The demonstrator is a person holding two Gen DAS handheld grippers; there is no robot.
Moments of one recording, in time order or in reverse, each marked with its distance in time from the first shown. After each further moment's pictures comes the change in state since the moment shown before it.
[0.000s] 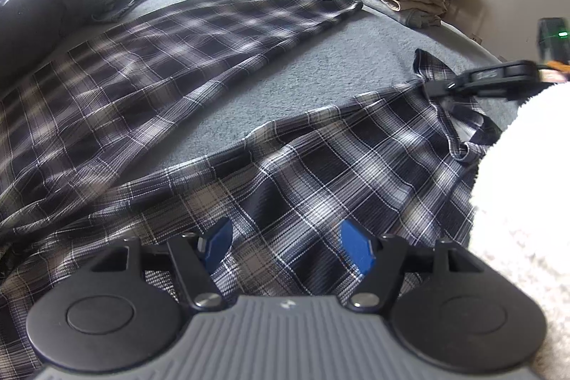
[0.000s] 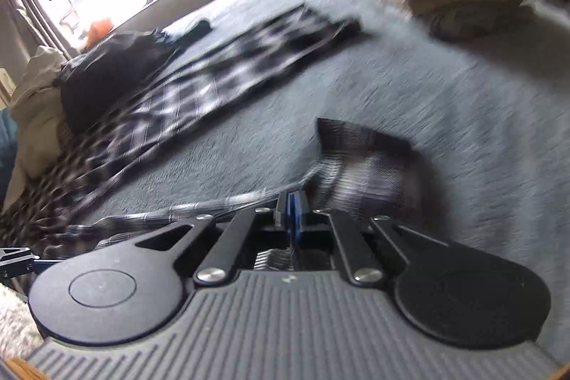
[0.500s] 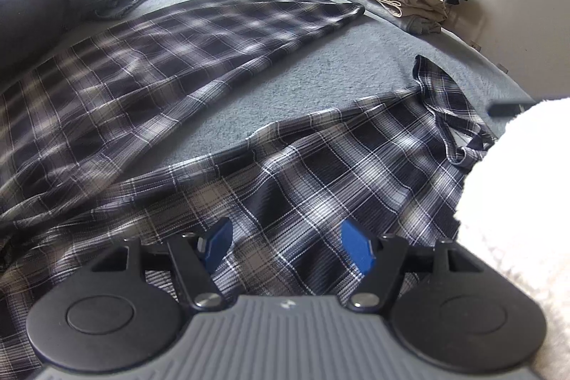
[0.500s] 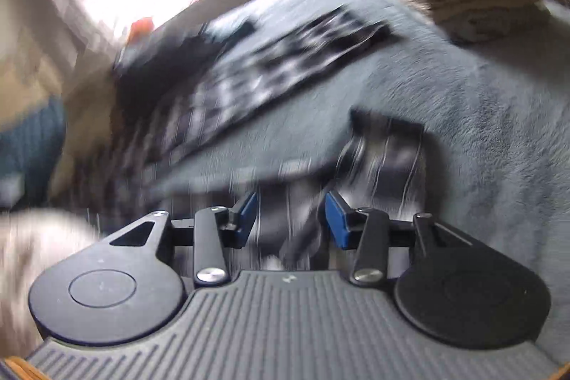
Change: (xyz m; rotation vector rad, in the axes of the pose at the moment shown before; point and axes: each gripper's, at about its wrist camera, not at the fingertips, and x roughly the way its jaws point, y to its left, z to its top) left arm -0.006 0.005 -0.003 -0.018 -0.011 -0.003; right arm -0.078 0.014 -0.021 -0.126 0.018 0.109
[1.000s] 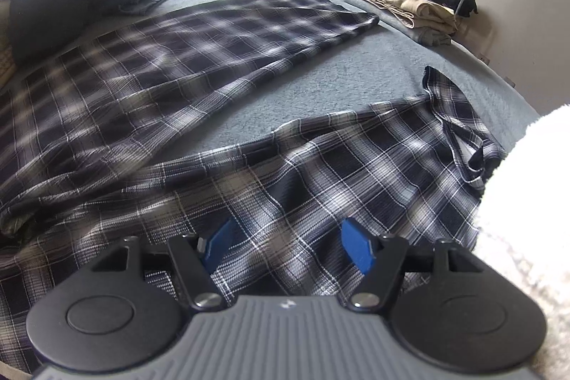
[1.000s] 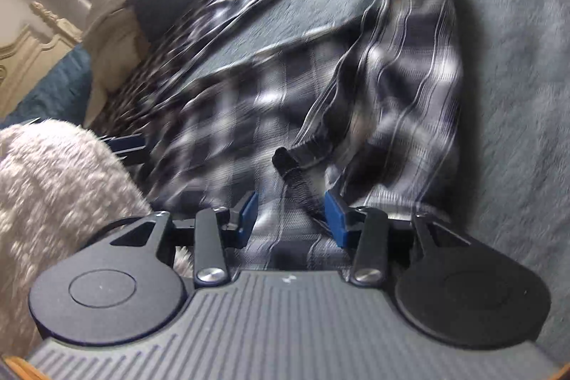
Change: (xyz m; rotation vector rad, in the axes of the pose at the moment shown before) left arm -0.018 0.012 -0.010 -0.048 -0.019 0.006; right arm 0.013 -0.014 -0.046 0.138 0.289 0.177
